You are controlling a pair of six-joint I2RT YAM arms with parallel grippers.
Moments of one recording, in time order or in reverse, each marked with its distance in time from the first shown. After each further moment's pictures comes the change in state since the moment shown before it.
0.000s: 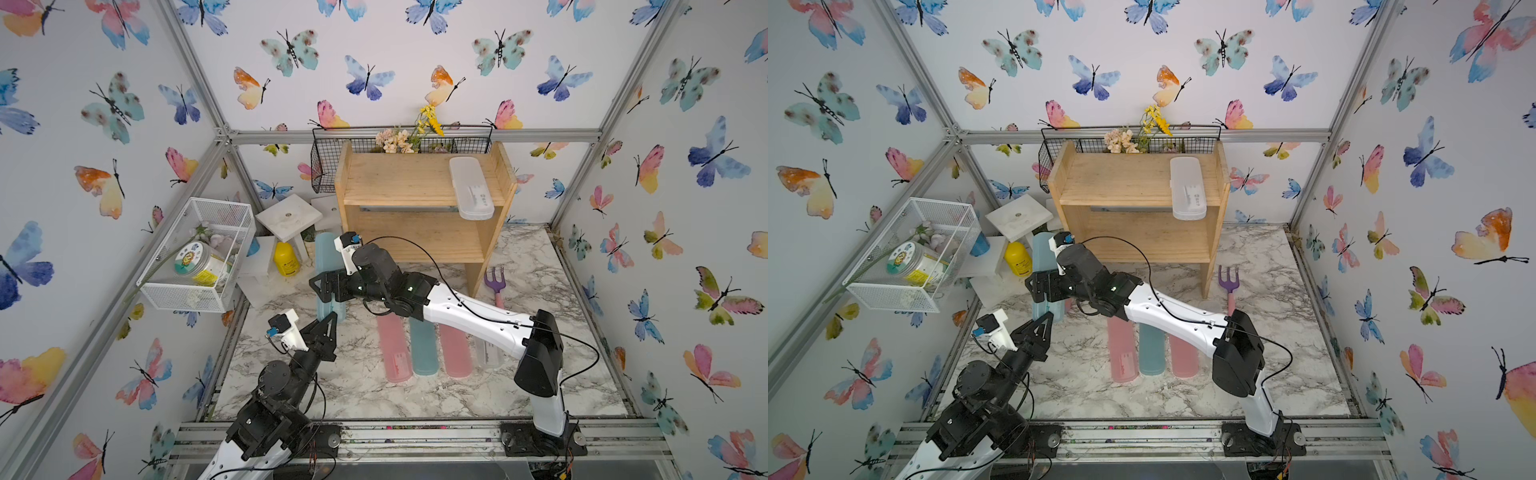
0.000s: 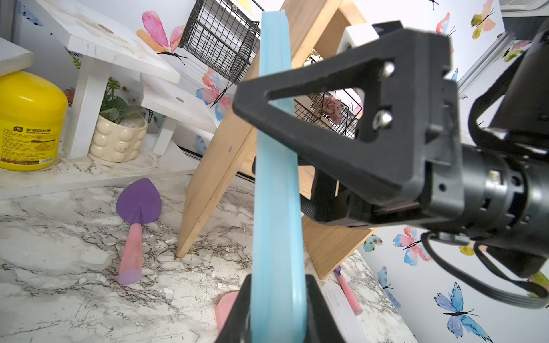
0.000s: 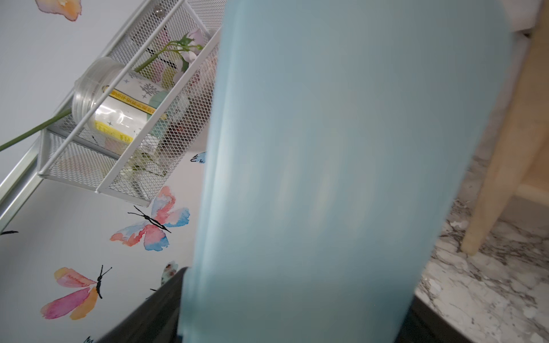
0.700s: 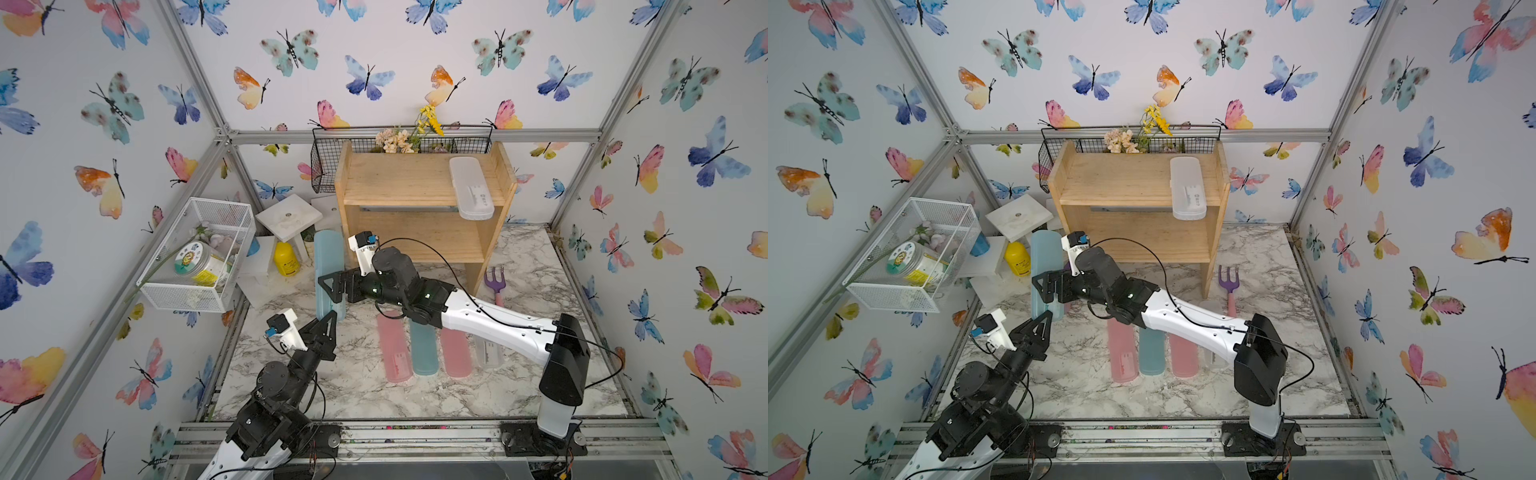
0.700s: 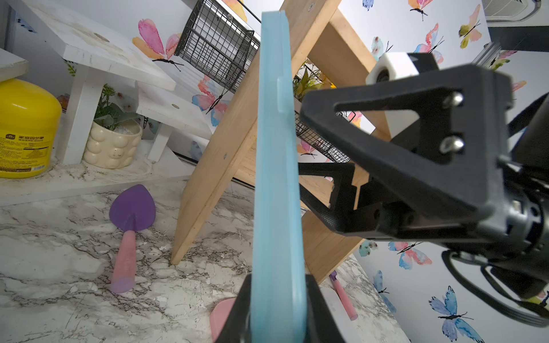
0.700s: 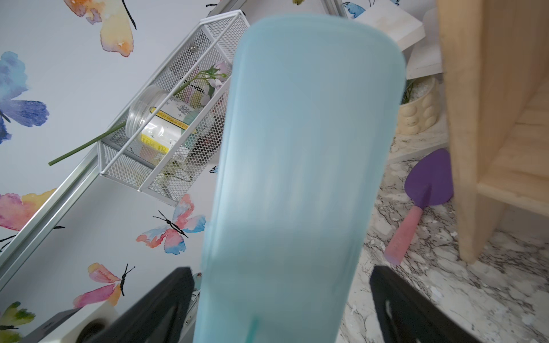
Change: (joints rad) left arm 0.000 -0.002 0.000 0.025 0.002 0.003; right arm -0.014 -0.140 -0.218 0.190 -0.018 0.011
